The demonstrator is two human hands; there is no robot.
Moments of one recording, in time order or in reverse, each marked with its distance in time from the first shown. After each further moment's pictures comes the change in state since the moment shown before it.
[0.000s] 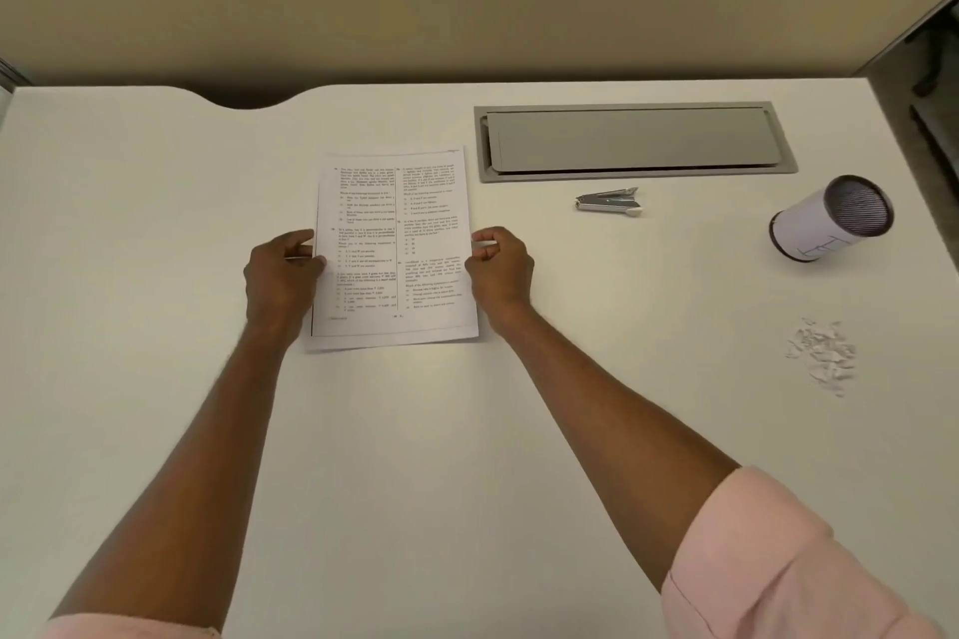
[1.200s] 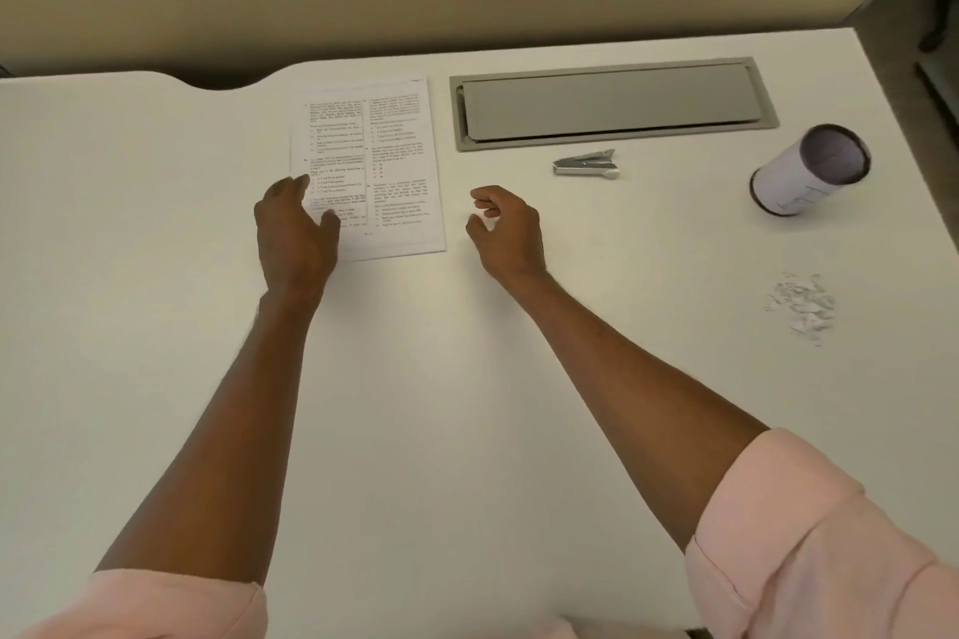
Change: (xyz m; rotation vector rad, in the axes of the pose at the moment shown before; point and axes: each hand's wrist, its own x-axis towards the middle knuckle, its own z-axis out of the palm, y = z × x) left_hand -0.029 0.032 0.030 0.321 0.070 0.299; right_hand 0.002 0.018 -0.047 -0.068 -0.079 -0.238
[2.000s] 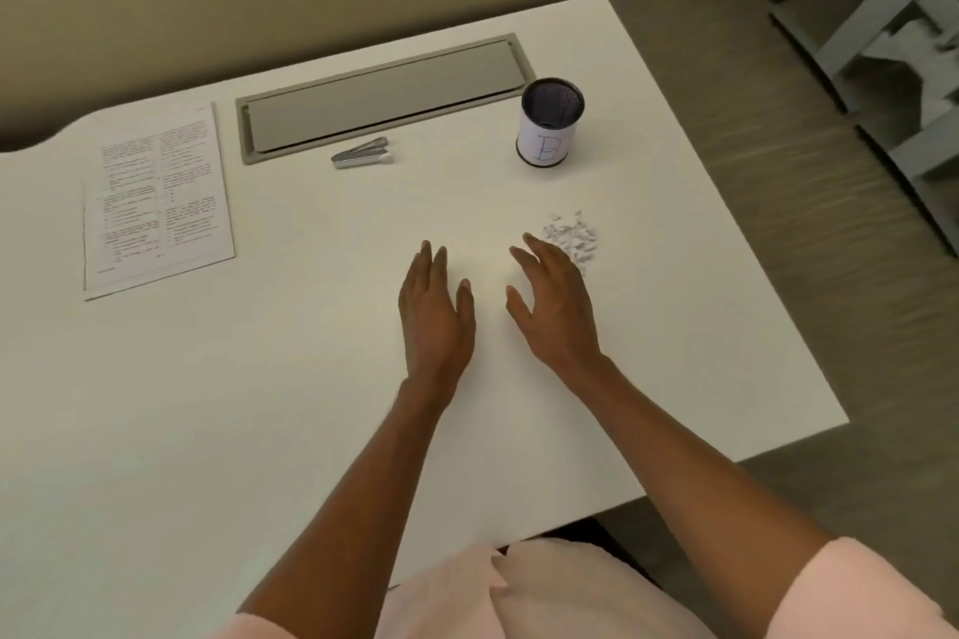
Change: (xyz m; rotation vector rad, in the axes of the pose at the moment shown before) left_hand -0.302 0.222 0.231 -0.059 -0.232 0.317; right_hand -0.142 0.203 -0.283 -0.513 0.203 -0.211
